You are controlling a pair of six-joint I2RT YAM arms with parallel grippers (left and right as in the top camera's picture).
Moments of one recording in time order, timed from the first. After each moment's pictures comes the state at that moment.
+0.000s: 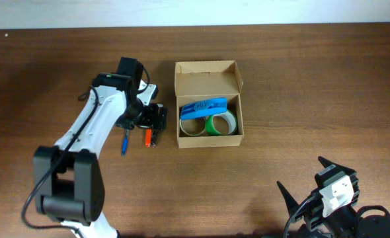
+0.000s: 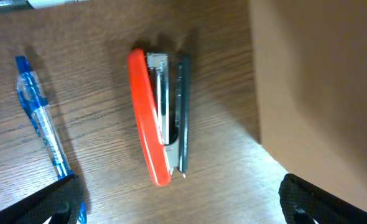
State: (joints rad) left arm -0.18 1.87 1.40 -1.03 0.17 0.00; right arm 0.79 0.32 0.96 -1.04 0.34 -0.02
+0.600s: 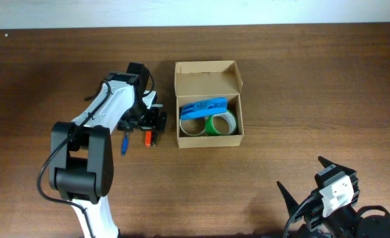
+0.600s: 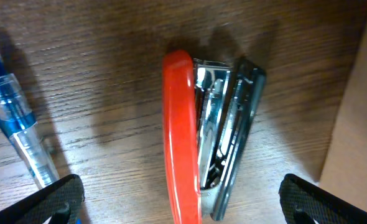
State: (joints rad) left arm -0.18 2.04 1.45 -1.04 0.10 -0.05; right arm 0.79 0.32 0.96 -1.04 0.34 -0.02
